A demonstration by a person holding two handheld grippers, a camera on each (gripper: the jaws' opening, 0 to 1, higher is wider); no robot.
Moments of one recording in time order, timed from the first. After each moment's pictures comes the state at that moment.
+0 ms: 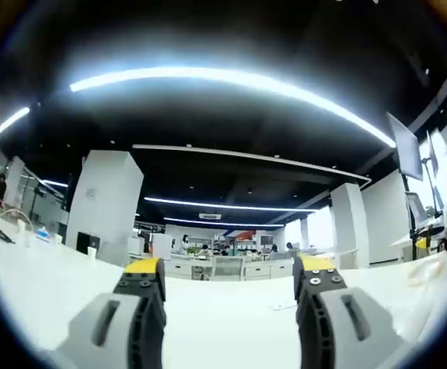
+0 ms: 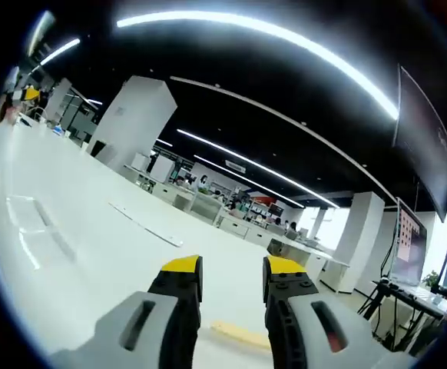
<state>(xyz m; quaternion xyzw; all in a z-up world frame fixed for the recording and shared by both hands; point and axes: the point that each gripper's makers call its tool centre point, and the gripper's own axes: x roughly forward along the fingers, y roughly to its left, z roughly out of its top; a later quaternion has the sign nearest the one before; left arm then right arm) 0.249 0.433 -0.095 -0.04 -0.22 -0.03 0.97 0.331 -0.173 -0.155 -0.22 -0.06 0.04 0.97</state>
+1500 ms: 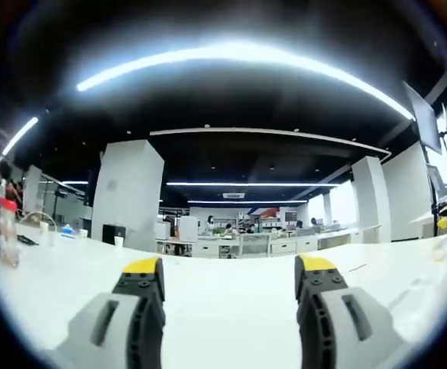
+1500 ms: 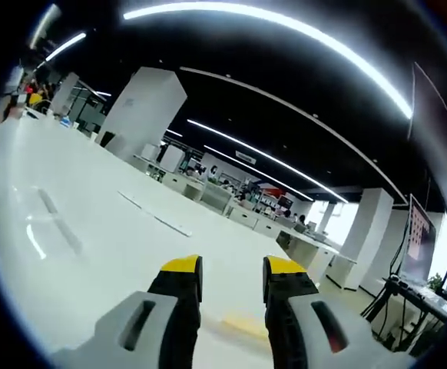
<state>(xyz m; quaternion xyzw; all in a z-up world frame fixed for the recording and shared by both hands) 0.245 0.474 -0.125 -0.01 -0.16 0.04 0.99 0.323 -0.167 -0.171 -0.23 -0.03 0.06 0.97</state>
